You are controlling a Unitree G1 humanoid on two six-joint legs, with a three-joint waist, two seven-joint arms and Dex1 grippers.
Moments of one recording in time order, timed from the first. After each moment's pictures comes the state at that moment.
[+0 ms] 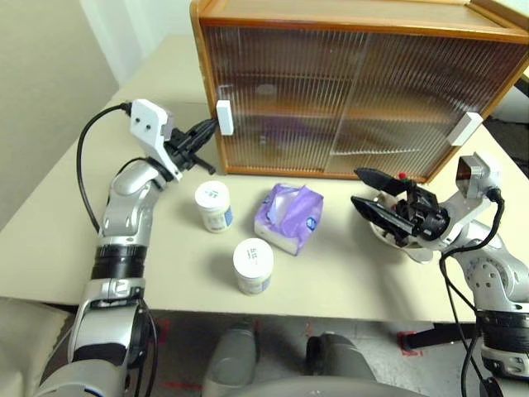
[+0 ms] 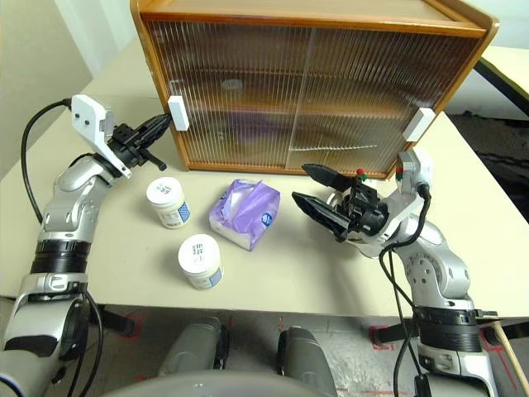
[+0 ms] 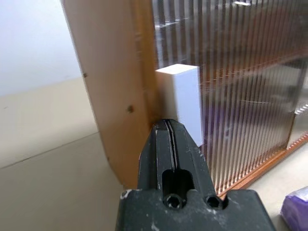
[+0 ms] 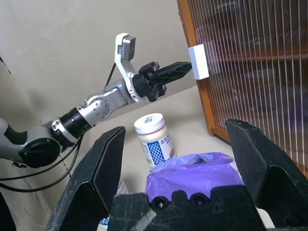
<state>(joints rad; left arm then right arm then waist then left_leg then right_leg) -0.57 0.43 0.11 0.30 -0.27 0.05 -0.67 -0.15 -0.43 -0.20 -0.12 0.75 0.32 1.15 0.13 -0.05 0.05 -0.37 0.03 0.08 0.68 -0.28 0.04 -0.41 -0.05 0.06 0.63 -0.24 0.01</state>
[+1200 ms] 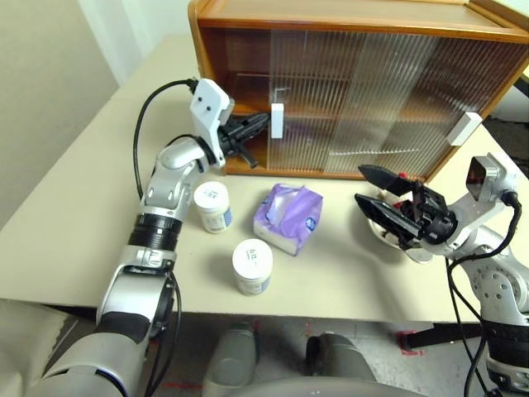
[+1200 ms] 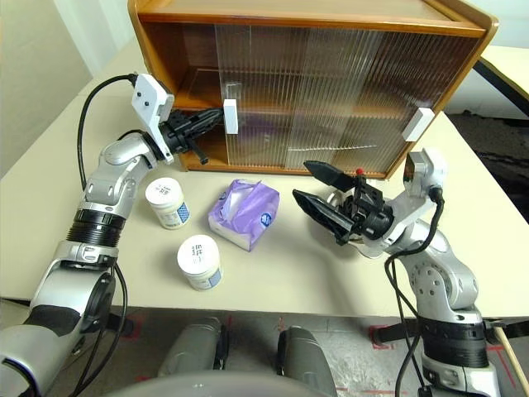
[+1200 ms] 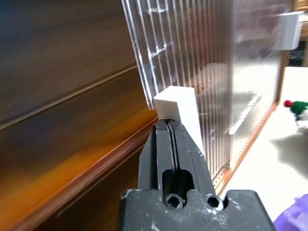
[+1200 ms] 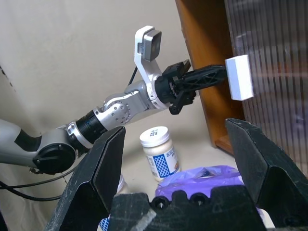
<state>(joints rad) -0.77 0.32 -0.05 0.40 -0.21 0.07 -0.76 -0.08 -0.42 -0.21 -0.26 0.83 0.34 1.05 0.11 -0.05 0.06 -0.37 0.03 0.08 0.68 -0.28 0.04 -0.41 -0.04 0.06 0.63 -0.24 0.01</state>
